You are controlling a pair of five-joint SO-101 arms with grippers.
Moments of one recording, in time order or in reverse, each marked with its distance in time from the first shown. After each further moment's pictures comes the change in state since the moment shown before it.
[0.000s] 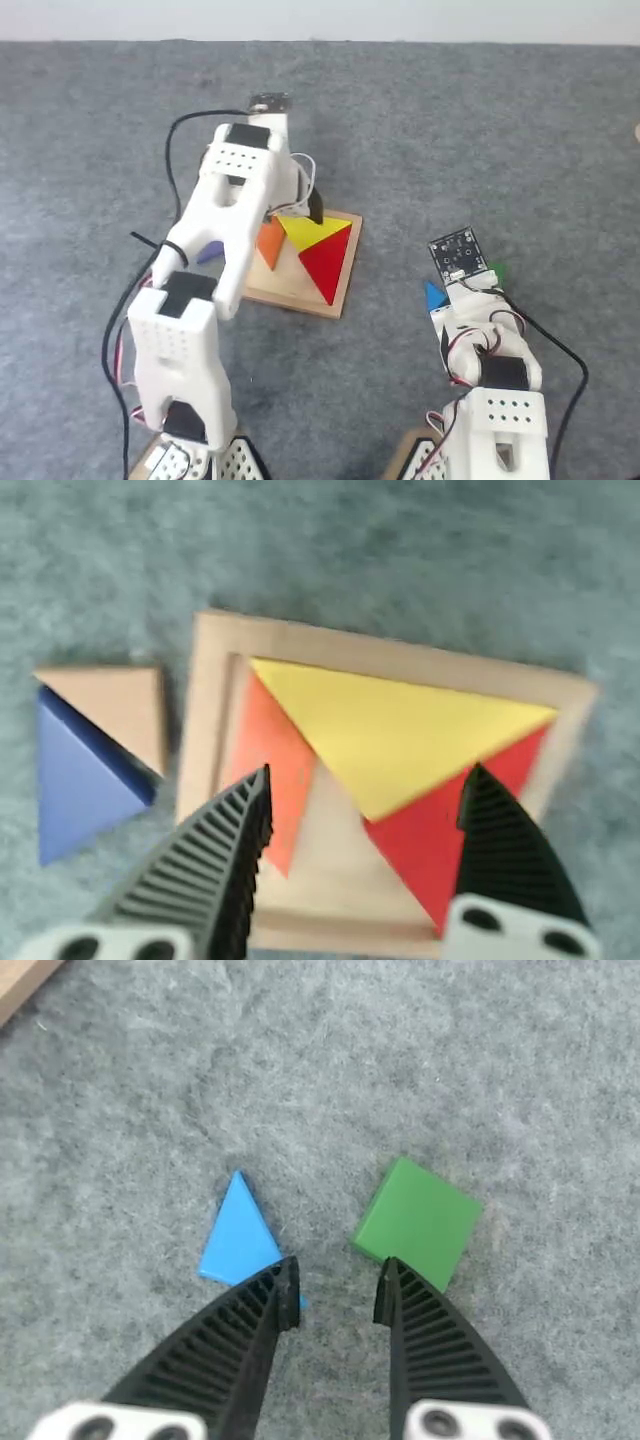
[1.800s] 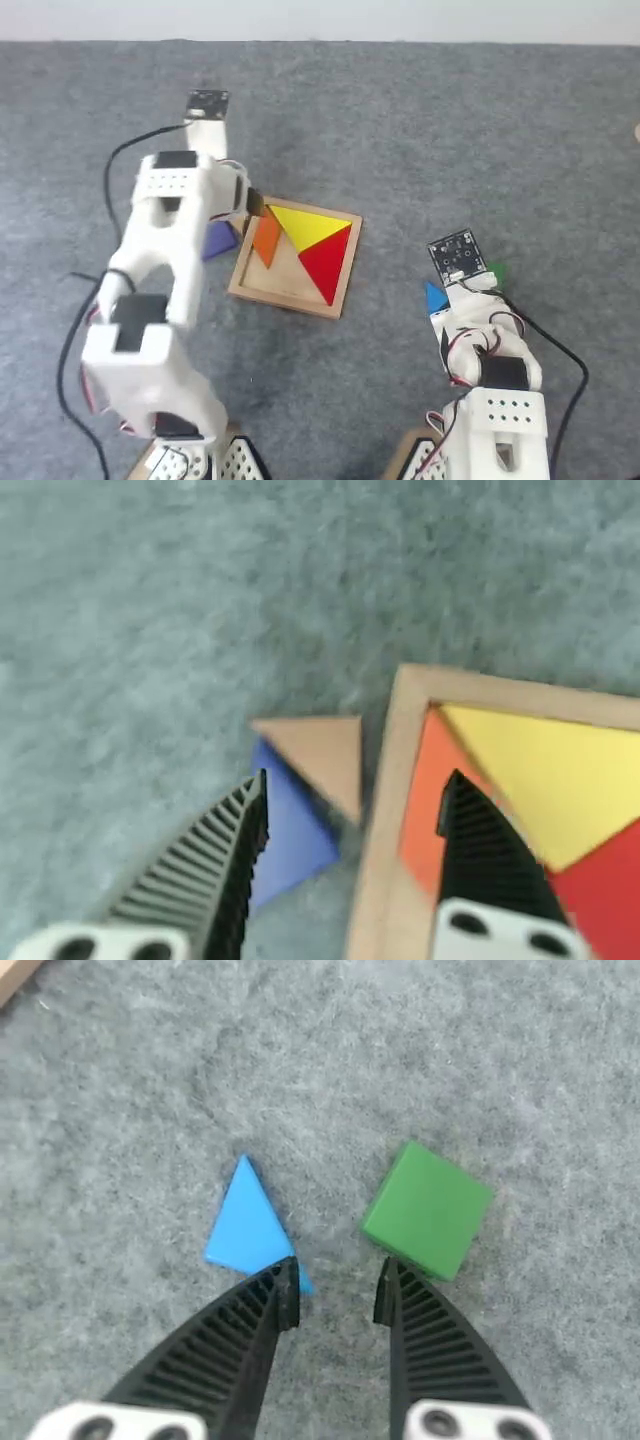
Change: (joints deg) left arm -13.5 -8.9 19.3 -21.0 -17.4; right arm 0.0 0.0 0.0 1.7 0.0
